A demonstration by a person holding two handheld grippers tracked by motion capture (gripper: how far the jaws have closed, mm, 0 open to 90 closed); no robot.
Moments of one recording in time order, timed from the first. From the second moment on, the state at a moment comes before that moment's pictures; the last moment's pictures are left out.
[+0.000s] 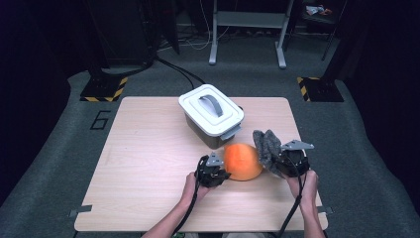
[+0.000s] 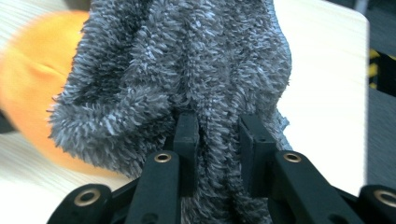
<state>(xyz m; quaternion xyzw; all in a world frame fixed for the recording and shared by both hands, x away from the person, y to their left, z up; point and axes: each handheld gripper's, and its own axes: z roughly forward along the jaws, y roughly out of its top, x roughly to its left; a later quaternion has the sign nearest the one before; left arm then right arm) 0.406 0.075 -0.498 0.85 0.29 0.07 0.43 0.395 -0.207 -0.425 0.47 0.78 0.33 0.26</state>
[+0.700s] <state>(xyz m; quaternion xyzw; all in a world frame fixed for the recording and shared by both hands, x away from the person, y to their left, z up) 0.397 0.073 -0.504 0.85 0.30 0.12 0.42 0.411 -0.183 -0.444 0.47 0.79 0.30 0.24</state>
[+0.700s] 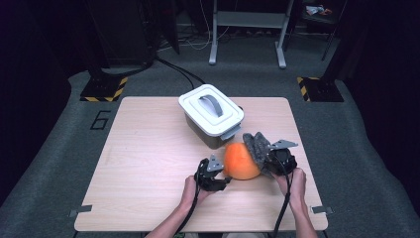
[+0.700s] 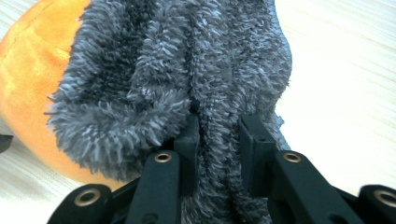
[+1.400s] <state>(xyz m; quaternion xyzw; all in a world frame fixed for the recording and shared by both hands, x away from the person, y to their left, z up) 0.396 0.060 -0.496 0.85 0.28 0.14 0.42 0.399 -0.193 -0.439 0.48 0.78 0.32 0.24</state>
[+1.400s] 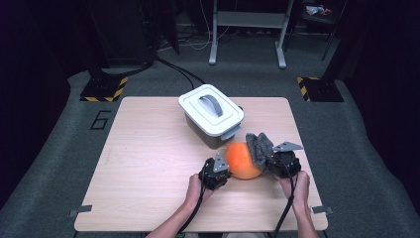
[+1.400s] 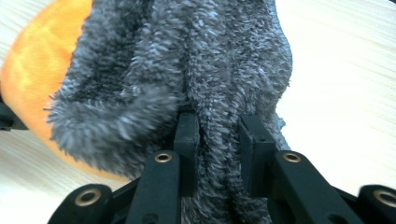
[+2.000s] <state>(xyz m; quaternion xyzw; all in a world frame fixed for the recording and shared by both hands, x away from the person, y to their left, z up) 0.386 0.057 -0.479 0.85 0.26 0.10 0.45 0.380 -0.154 -0.408 0.40 0.81 0.33 0.26</state>
